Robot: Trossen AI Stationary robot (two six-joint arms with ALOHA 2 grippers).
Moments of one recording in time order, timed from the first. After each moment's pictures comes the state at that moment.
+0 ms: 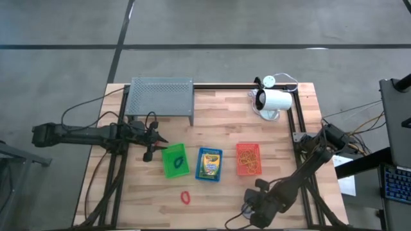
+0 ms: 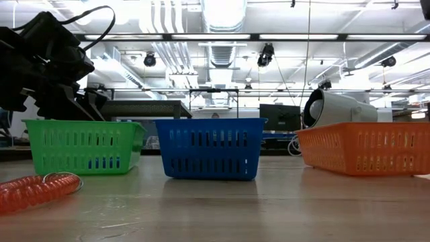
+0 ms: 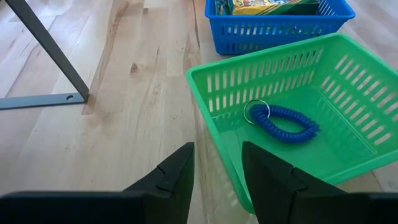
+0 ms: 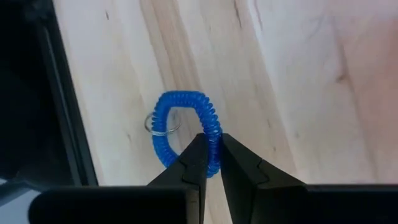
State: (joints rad) left arm 0.14 0.61 0.09 -0.08 0.17 0.15; right arm 0.83 1.81 1.11 -0.51 0.20 1.15
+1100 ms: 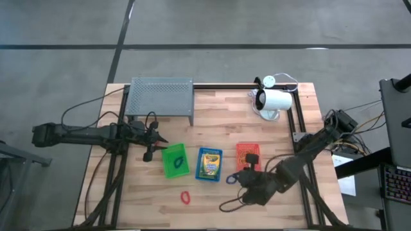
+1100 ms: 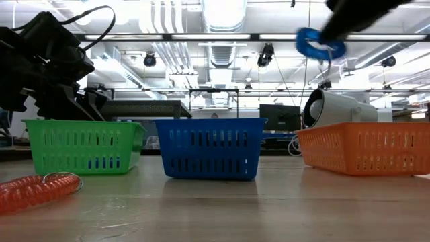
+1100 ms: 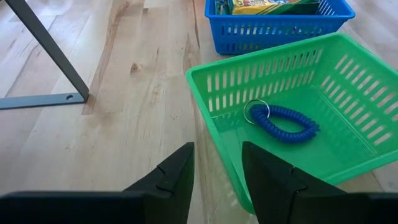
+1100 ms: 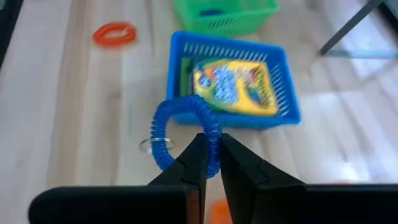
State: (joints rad) left arm 0.13 0.61 0.09 -0.08 0.17 0.15; right arm 0.67 1.59 1.11 -0.53 0.64 0.58
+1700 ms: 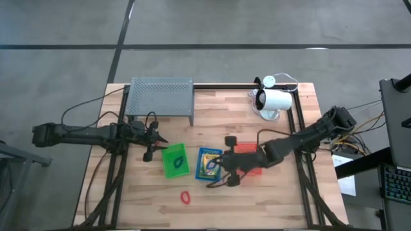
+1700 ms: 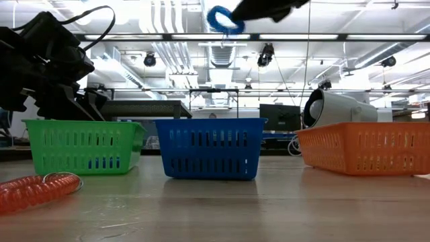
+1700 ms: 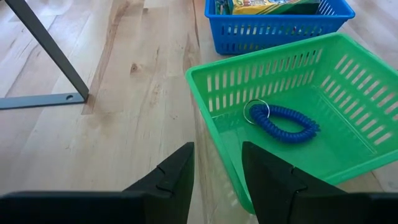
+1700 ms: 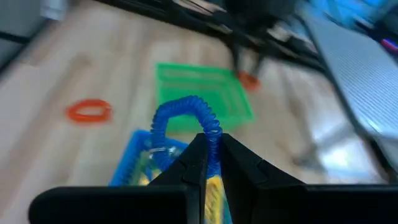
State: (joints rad) left arm 0.14 0.61 0.09 -0.08 0.17 0.15; right arm 0.40 1.56 1.10 -0.12 0.44 -0.02
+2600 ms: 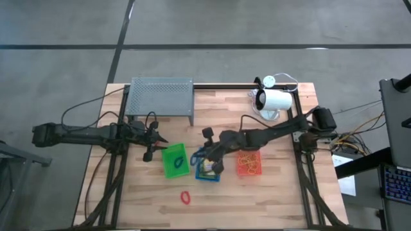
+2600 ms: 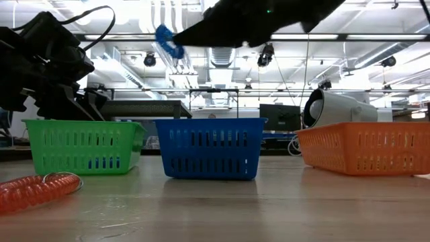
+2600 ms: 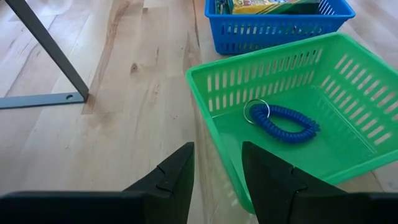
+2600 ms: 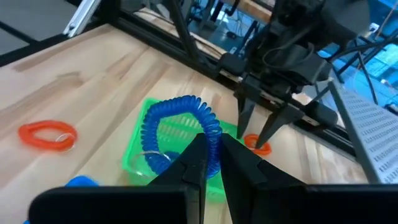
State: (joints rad) left arm 0.14 0.61 0.09 -0.08 0.17 0.15; right arm 0.14 1.77 1.09 0.33 -0.02 -0.39
